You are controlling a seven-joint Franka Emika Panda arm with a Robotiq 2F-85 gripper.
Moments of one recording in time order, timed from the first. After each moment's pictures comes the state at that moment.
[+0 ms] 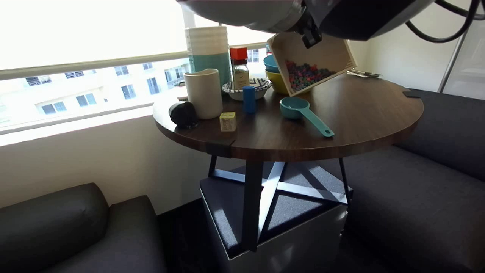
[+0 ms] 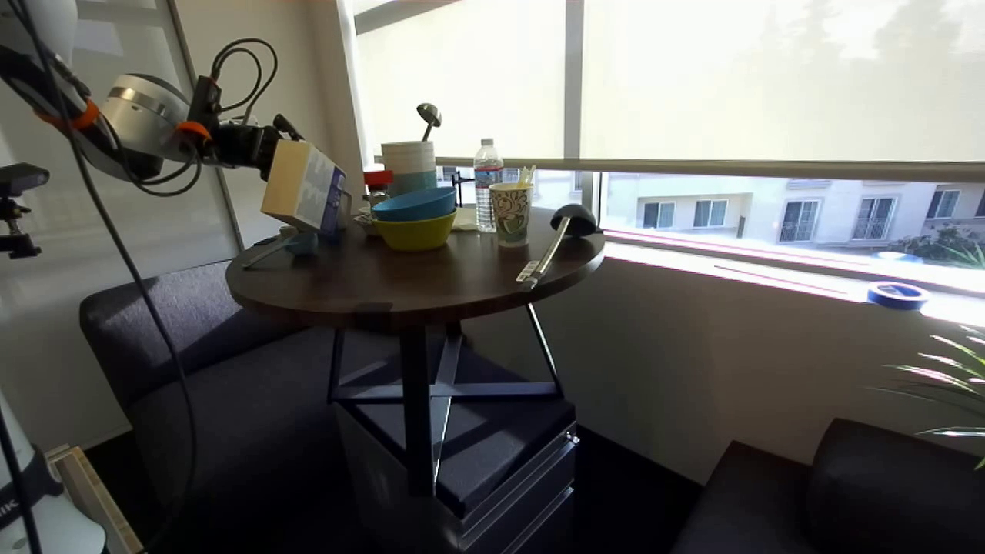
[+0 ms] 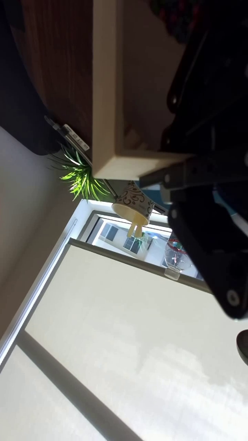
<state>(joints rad) 0.38 0.08 0.38 -2.08 -1.31 1.31 0.16</state>
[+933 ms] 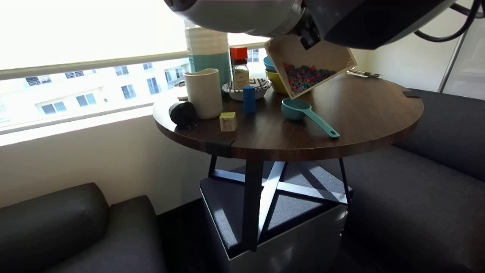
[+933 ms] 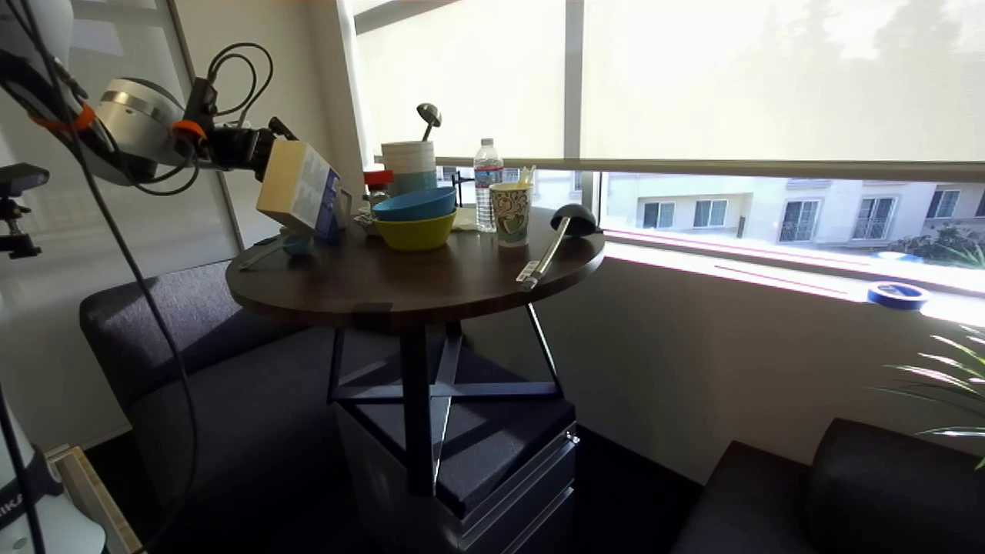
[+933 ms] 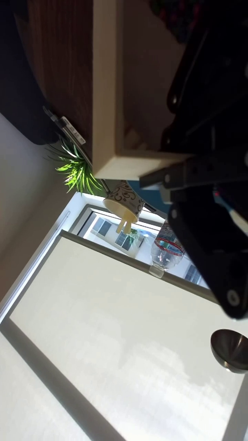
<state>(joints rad) 0.40 0.09 0.39 -2.09 -1.33 1.31 0.10</state>
